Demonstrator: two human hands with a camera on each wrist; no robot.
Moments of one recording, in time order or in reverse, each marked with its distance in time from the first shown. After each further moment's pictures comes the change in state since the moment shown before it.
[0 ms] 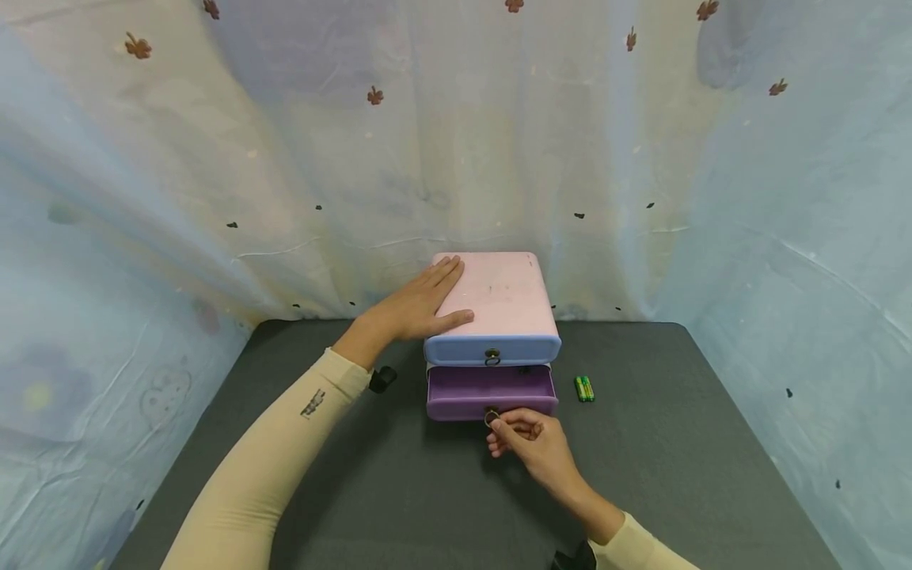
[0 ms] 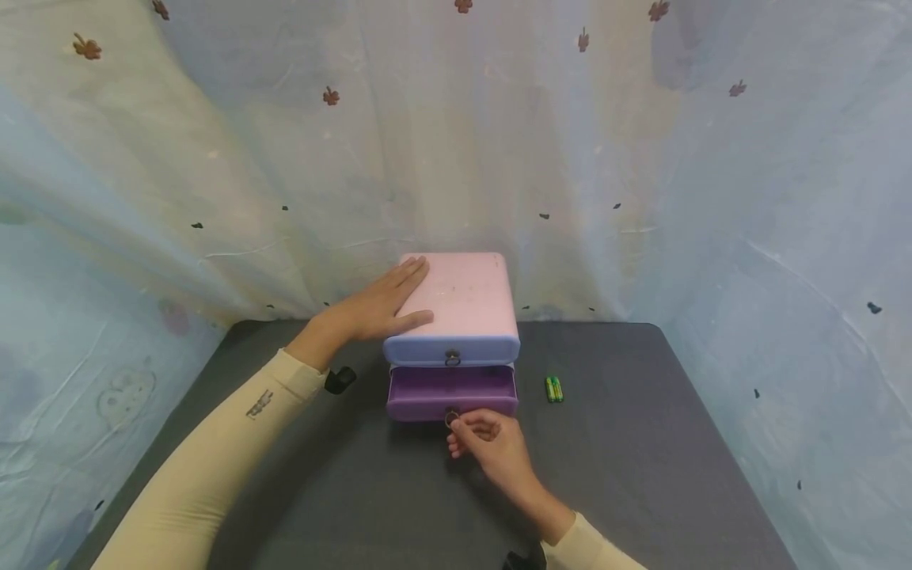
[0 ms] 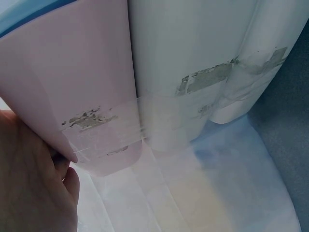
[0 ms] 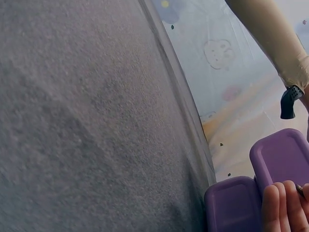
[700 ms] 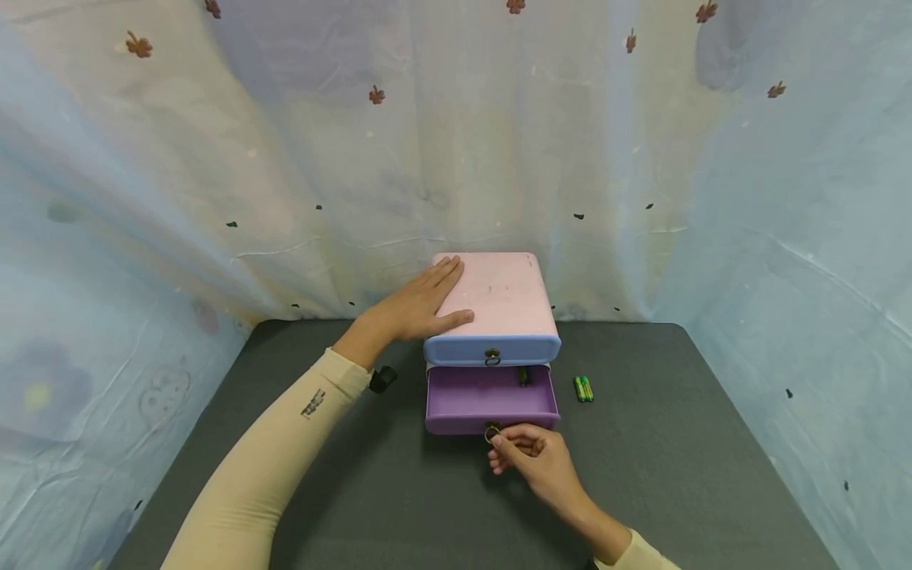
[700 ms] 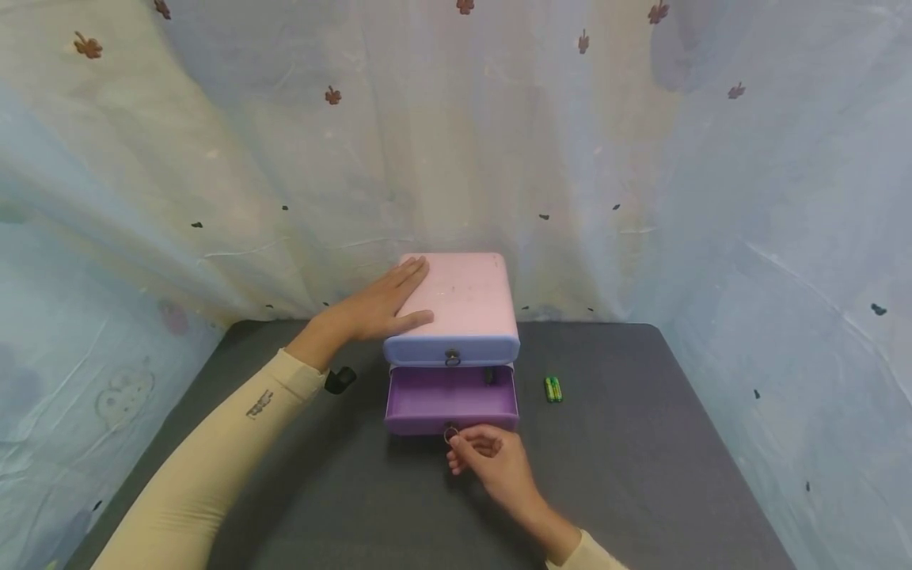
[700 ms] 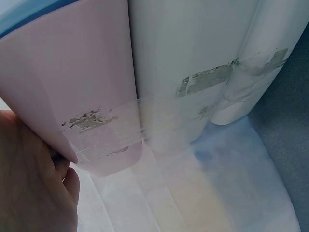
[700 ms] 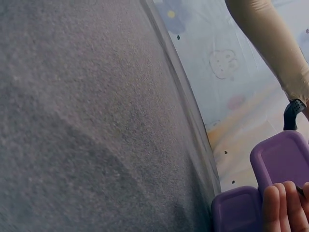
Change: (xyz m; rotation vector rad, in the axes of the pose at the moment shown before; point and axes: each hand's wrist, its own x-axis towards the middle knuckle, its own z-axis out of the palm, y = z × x) left_hand 0.000 -0.001 0.001 -0.002 0.009 0.007; right_hand -0.021 -0.003 0.002 -0.022 -0.012 0.051
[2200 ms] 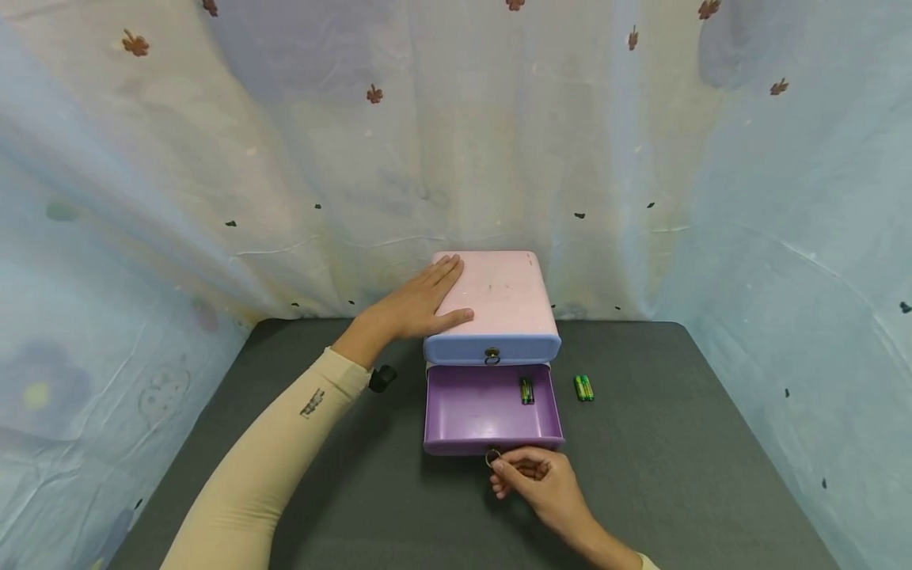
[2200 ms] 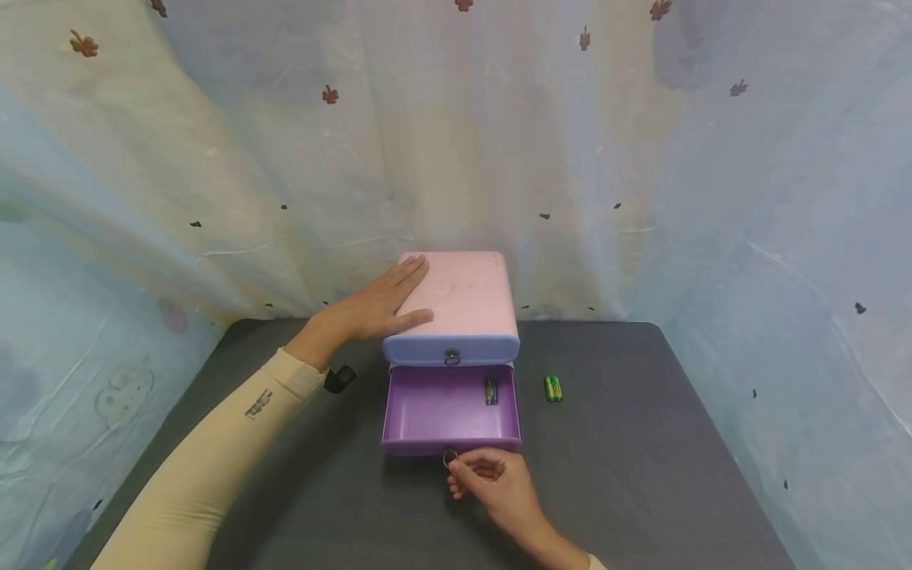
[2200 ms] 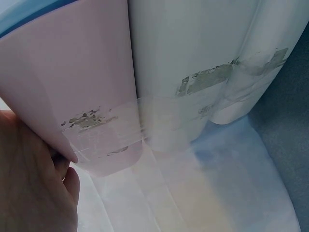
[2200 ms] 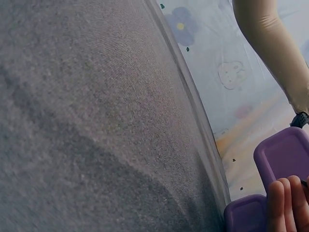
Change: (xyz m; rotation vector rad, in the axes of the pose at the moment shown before) left_hand 0.001 0.000 -0.002 -0.032 -0.005 0.014; right_hand -0.028 0.002 0.000 0.045 -0.056 -0.019
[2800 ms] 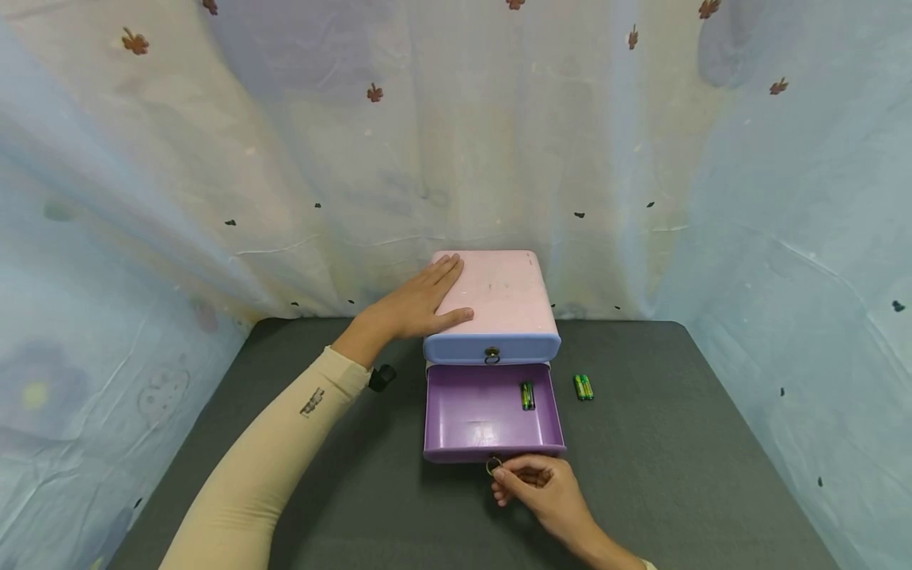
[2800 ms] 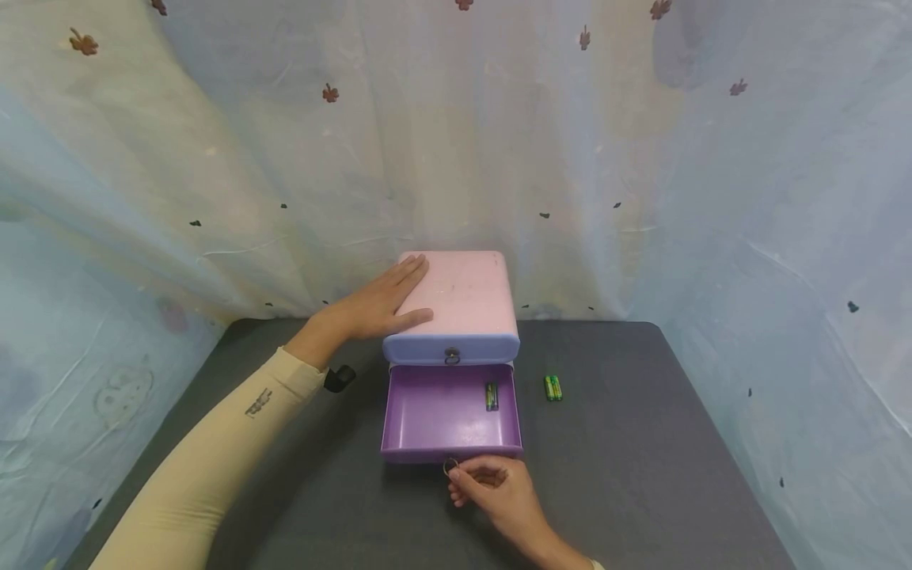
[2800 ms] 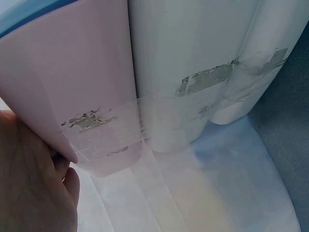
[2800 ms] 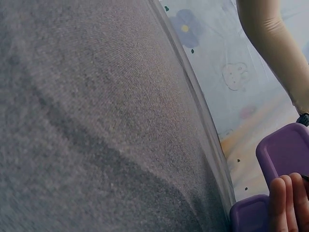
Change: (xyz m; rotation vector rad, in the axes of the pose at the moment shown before) left_hand 0.001 -0.001 0.001 -0.002 0.001 0.001; right_hand -0.008 0.002 0.000 0.022 -0.038 -0.047
